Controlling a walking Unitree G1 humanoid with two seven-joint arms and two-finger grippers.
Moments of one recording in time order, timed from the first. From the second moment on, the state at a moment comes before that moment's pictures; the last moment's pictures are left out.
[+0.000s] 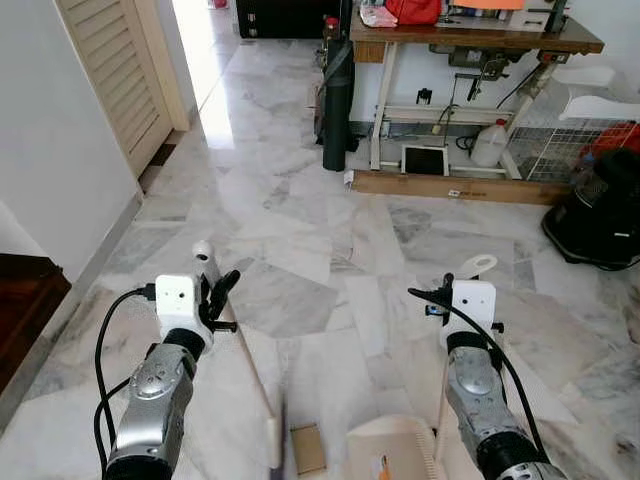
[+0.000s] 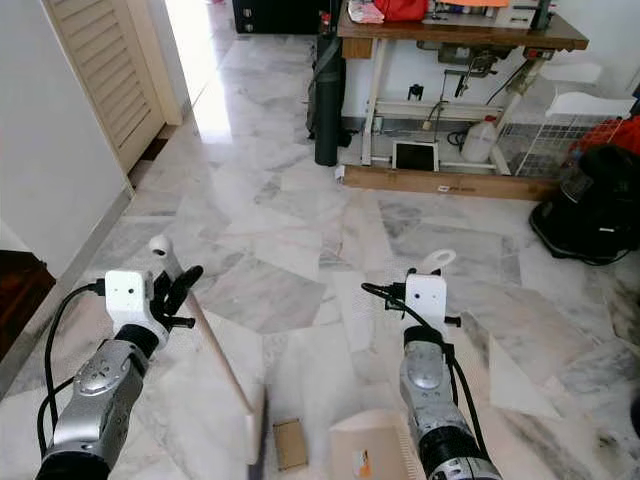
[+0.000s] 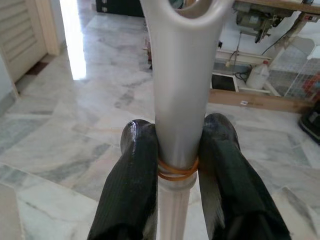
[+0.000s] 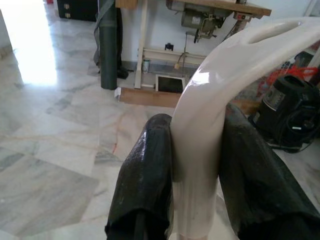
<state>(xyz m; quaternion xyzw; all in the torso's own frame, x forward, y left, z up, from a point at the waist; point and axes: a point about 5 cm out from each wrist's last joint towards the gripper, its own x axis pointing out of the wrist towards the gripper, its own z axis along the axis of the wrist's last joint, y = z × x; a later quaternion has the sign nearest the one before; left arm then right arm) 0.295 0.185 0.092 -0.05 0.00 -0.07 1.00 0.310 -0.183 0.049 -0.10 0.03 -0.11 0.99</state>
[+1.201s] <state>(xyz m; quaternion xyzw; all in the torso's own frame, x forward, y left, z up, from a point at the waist) 0.300 0.193 0.100 -0.02 -0.01 -0.09 1.00 0.294 -0.215 0.035 -0.13 0.07 -0.28 0.95</state>
